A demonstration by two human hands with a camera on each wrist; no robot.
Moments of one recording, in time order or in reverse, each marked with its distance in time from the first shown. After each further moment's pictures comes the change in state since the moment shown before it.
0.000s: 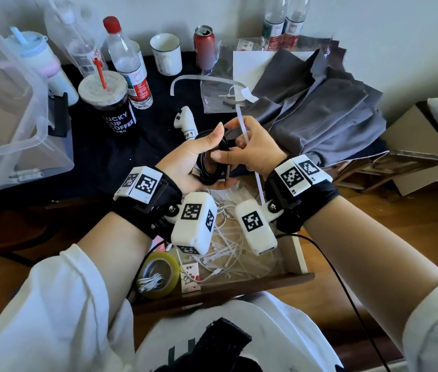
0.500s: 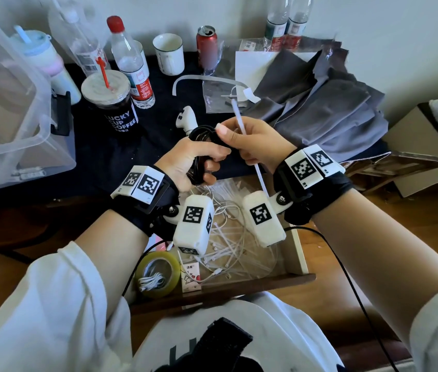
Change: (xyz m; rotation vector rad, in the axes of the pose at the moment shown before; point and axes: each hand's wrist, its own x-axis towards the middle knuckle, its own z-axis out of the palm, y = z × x) left_hand -0.001 0.003 -0.006 0.152 0.041 0.097; right_hand 0.000 -0.019 -0.003 -0.050 -0.184 -0.034
